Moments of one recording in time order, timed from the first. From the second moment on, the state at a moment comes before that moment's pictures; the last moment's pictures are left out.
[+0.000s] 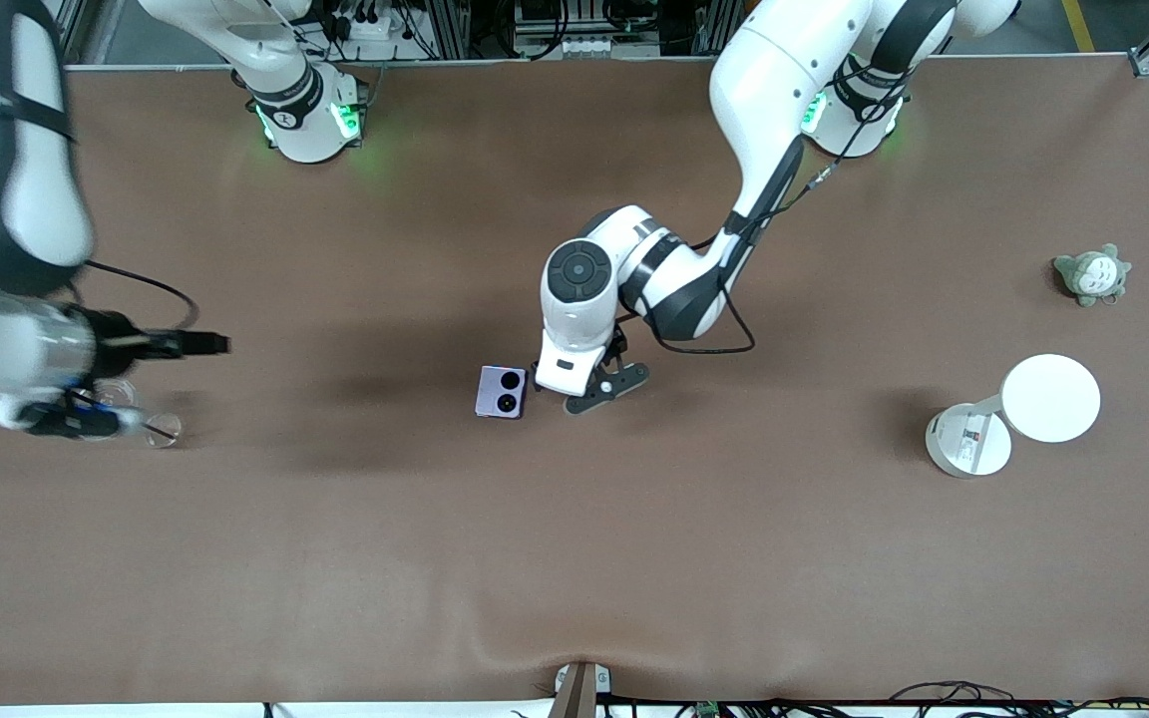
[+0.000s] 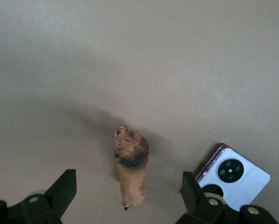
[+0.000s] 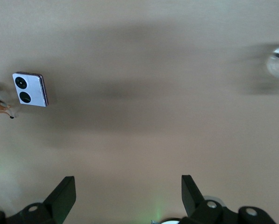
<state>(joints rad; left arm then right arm) -0.76 0.84 -0.05 -1.29 0.02 2.15 -1.26 0.06 0.39 -0.04 -1.45 0.20 1.48 0.00</state>
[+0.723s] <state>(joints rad) -0.79 0.90 -0.03 -1.28 0.02 2.15 -1.28 0.18 0.52 -0.03 -1.45 0.21 1.64 0.08</state>
